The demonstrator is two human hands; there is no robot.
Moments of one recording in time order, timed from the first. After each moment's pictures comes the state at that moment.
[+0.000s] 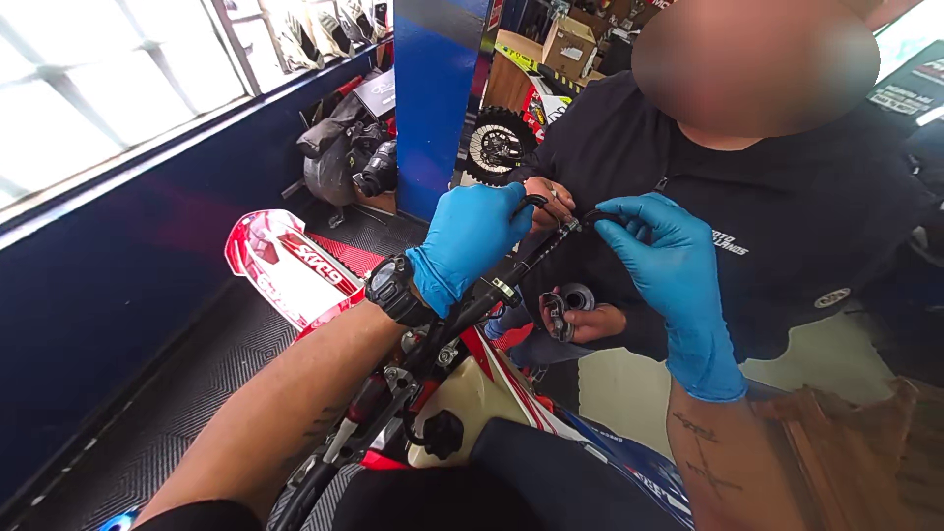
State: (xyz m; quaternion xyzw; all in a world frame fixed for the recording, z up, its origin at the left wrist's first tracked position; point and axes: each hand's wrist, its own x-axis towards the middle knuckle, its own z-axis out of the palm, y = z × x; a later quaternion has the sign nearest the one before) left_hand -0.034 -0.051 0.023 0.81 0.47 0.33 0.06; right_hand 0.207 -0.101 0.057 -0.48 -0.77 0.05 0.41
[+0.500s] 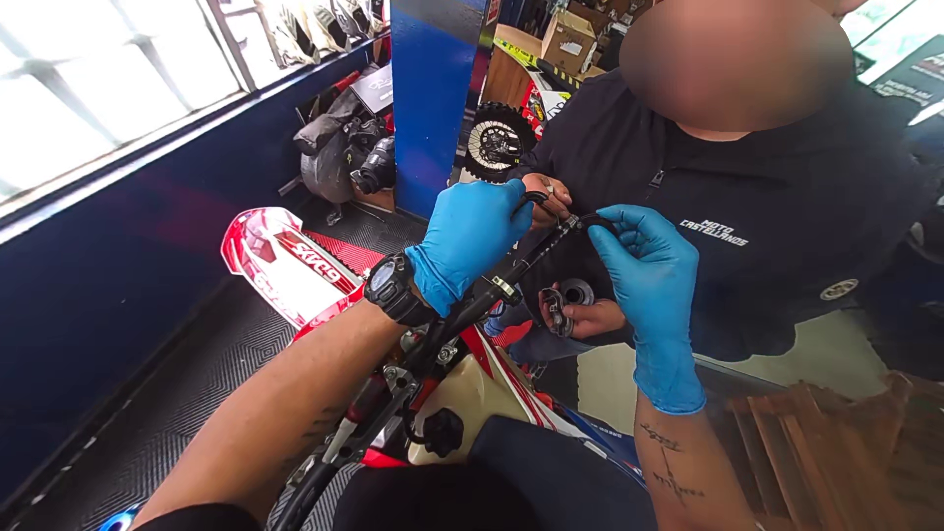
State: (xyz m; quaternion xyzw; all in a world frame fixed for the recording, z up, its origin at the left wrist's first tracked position) left_hand -0.032 -0.050 0.022 0.81 0.49 0.32 0.04; right_hand 0.186 -0.109 0.027 -0.50 -0.69 0.06 0.52
